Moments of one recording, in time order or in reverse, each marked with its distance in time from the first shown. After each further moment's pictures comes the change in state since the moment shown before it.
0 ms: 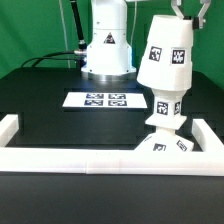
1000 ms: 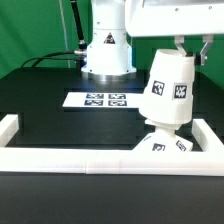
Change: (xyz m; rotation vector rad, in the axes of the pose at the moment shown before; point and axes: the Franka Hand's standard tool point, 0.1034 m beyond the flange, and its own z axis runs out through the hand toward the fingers) arm 0.007 -0.004 0.056 -0.031 0.009 -0.035
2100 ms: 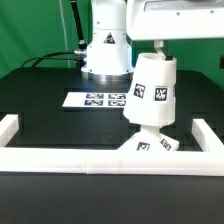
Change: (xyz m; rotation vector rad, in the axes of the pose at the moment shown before) arm 0.003 0.000 -0.002 0.004 0.011 0.001
